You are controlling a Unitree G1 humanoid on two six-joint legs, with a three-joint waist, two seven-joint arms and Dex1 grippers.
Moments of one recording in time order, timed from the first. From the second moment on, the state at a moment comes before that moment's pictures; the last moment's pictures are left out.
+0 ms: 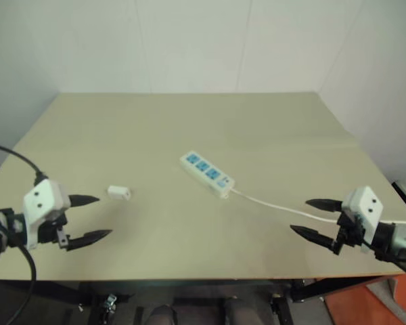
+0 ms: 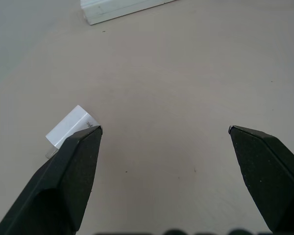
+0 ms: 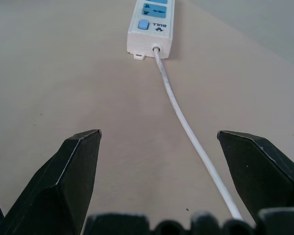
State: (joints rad) left arm 0.16 1.05 0.53 -0.34 -0.49 0.42 -1.16; right arm 0.09 -0.85 -0.37 -0.37 0.45 0.38 1.00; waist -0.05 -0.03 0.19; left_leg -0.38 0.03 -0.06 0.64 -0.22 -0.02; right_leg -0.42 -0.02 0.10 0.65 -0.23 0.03
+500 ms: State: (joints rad) left arm 0.12 1.03 0.60 -0.38 -0.55 0.44 -1.18; right arm -0.06 -0.75 -0.26 -0.39 0.43 0.40 0.87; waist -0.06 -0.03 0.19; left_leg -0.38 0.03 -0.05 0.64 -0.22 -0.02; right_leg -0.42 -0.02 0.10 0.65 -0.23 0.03
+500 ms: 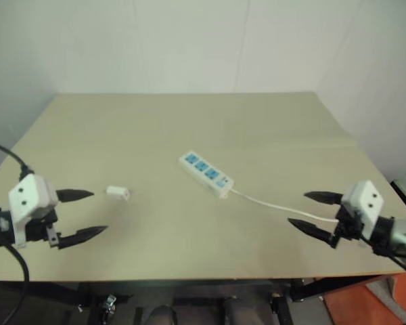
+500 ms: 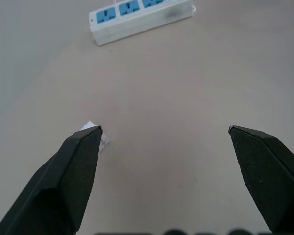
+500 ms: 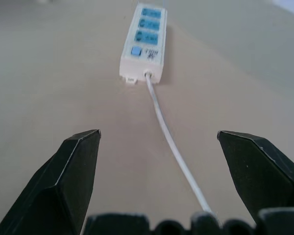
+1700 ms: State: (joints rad) left arm -0.11 0.97 0.39 -0.36 -0.63 0.46 -1.15; right arm -0.68 -0.17 0.11 0.63 0.10 -0.06 0.60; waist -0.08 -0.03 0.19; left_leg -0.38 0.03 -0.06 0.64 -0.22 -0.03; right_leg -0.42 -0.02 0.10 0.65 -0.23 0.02
